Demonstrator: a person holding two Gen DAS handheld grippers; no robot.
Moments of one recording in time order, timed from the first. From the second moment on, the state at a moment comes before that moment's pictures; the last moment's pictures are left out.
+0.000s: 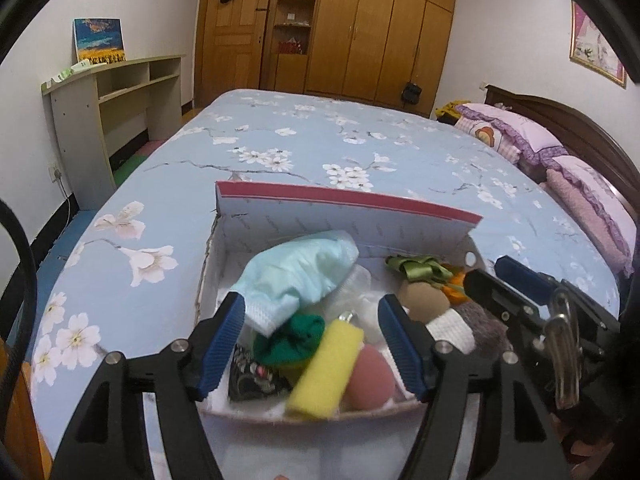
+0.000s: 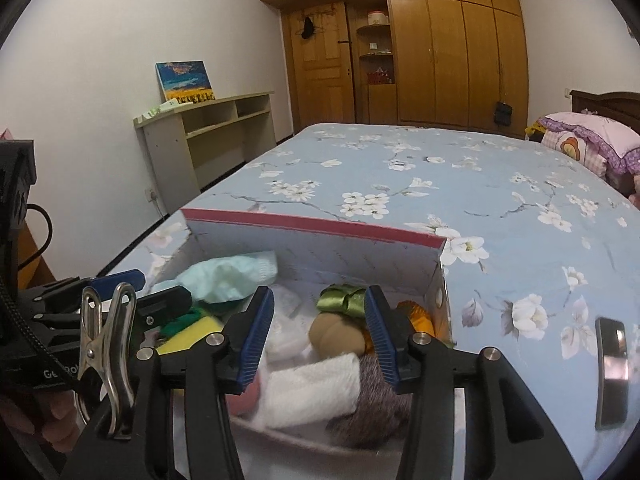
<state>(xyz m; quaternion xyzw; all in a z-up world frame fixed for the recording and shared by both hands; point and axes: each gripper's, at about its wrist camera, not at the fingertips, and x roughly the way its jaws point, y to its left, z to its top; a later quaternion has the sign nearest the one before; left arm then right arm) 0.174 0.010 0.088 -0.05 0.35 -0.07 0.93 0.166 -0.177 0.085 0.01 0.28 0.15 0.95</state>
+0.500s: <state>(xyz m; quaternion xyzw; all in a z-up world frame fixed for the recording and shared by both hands) 0.115 0.016 0.082 -0.06 0.35 -0.06 0.93 0.108 -0.177 0.077 0.03 0.29 0.15 0.94</state>
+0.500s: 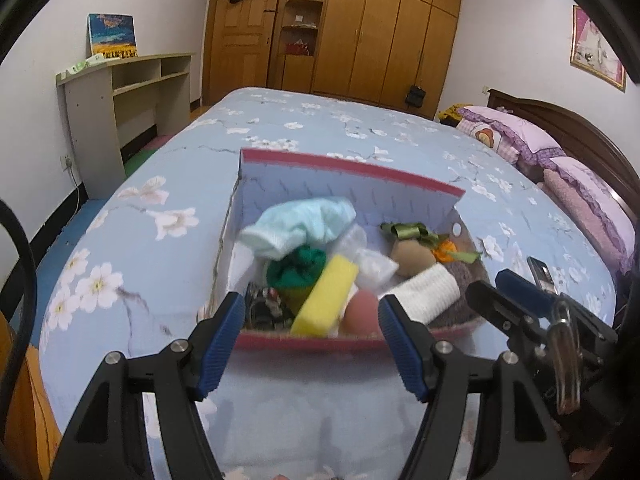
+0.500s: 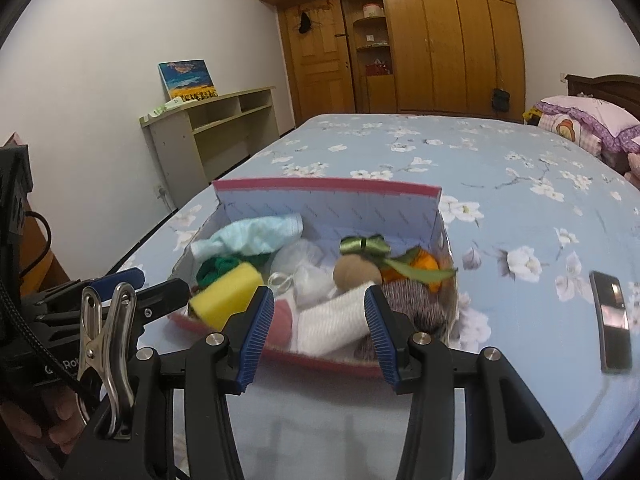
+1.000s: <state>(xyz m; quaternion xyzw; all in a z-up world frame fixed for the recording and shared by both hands) 0.099 0.010 0.046 -0.05 0.38 -0.04 0.92 0.086 -0.181 0.043 0.04 0.33 0.13 0.93</state>
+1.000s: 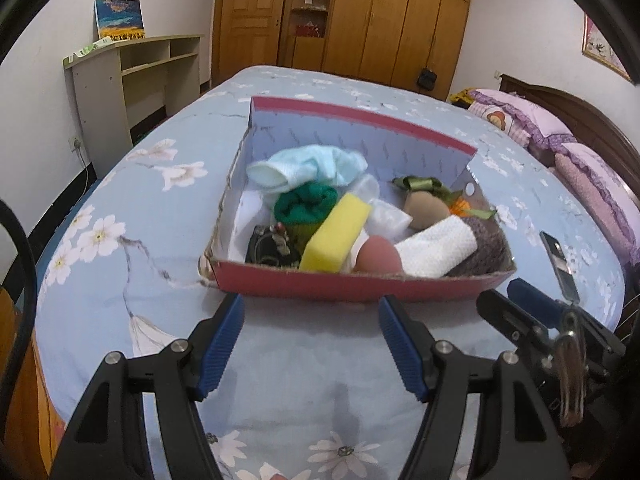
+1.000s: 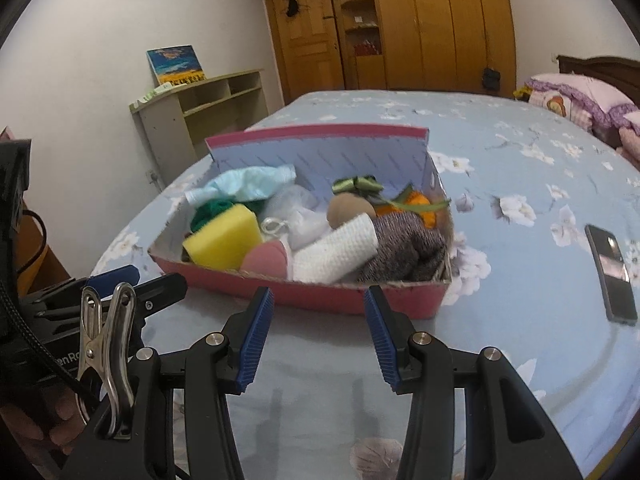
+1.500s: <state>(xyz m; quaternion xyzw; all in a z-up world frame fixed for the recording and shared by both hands) 0.118 0.004 0.009 -0.04 0.42 -0.02 0.91 0.103 -0.187 0.005 0.04 0.38 0.10 0.92</state>
